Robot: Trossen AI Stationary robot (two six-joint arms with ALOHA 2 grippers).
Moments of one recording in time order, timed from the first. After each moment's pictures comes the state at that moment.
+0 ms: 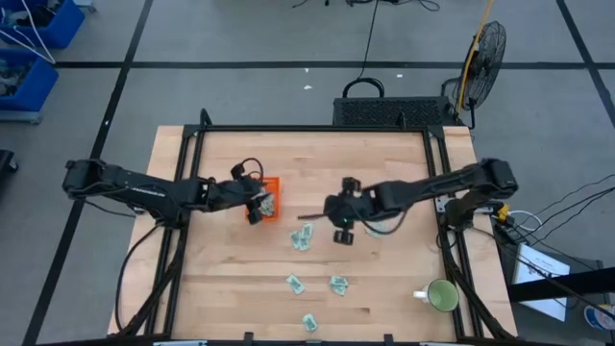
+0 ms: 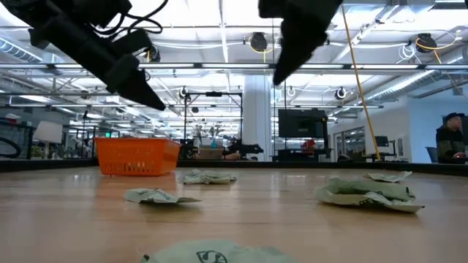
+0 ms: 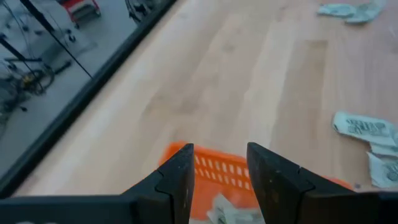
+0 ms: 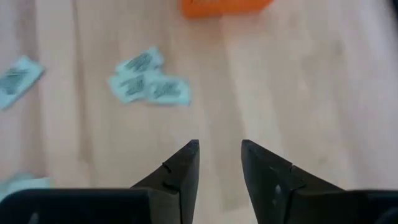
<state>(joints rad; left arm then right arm) 0.00 1.10 0.48 0.02 -0.42 -0.06 0.17 1.62 1.30 -0.76 0.29 0.26</state>
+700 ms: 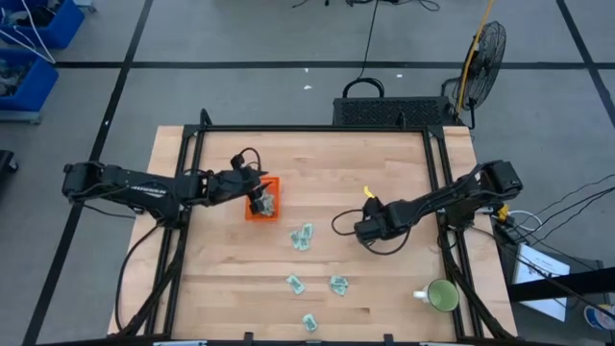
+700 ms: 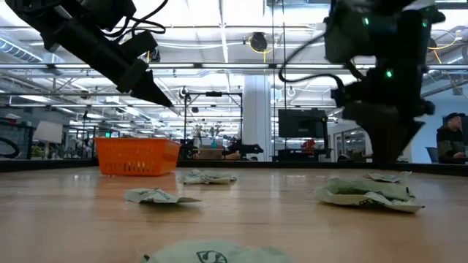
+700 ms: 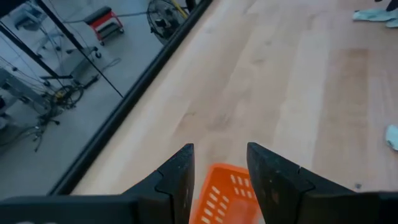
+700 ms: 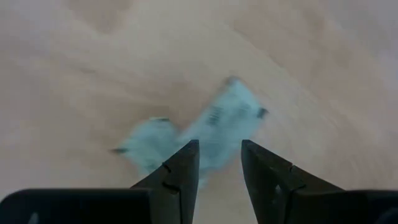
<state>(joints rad) 0.09 1.10 0.48 0.09 -0.42 0.08 0.23 1.60 0.85 -0.91 0.29 1.20</state>
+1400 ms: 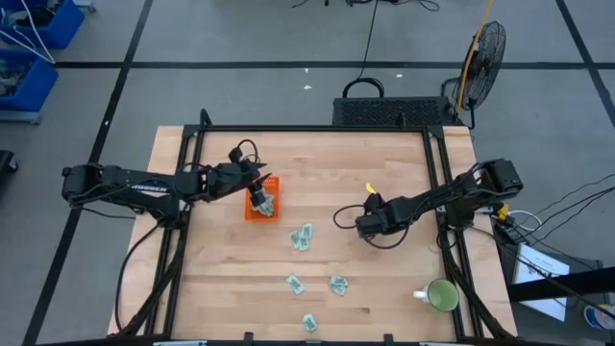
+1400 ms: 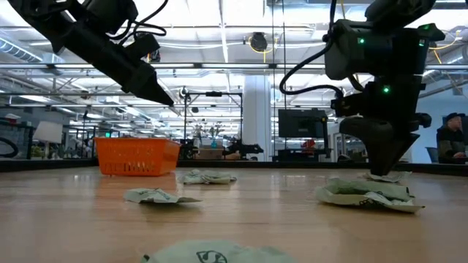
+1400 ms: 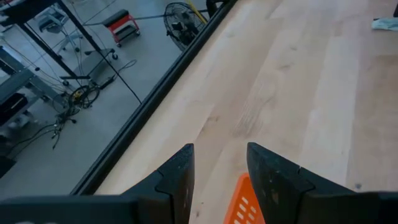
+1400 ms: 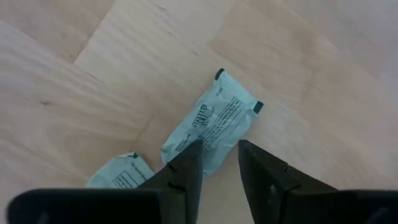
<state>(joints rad) 0.16 1.10 0.48 0.13 -0.42 0.13 0.17 1.60 0.76 -0.75 0.35 1.13</state>
